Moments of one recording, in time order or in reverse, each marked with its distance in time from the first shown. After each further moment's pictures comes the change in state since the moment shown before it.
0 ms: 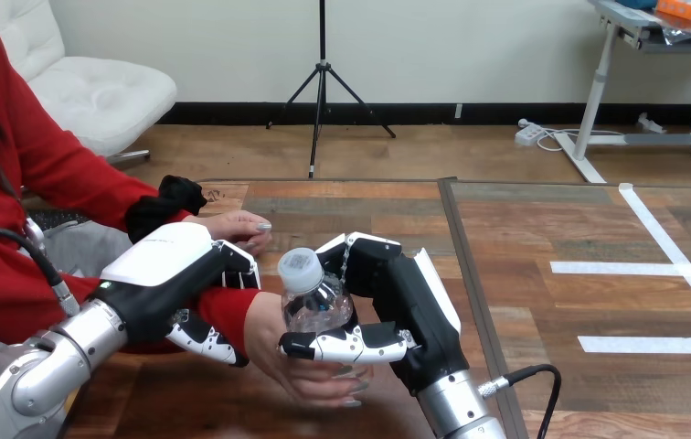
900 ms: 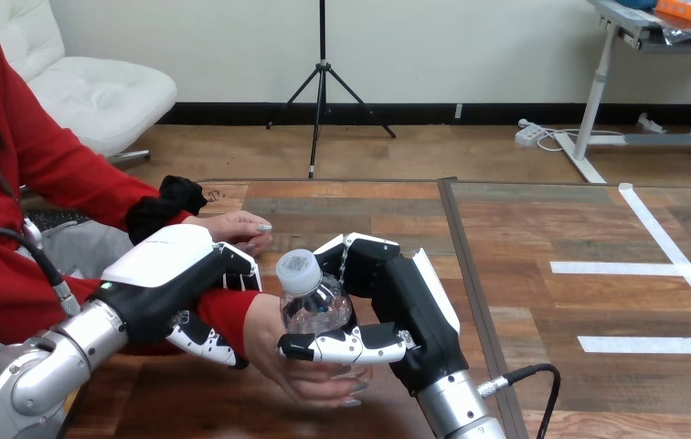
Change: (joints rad) left arm 0.000 0.000 0.000 -0.001 -0.001 0.000 -0.013; right arm 0.000 0.000 0.000 0.000 0.000 -0.003 0.004
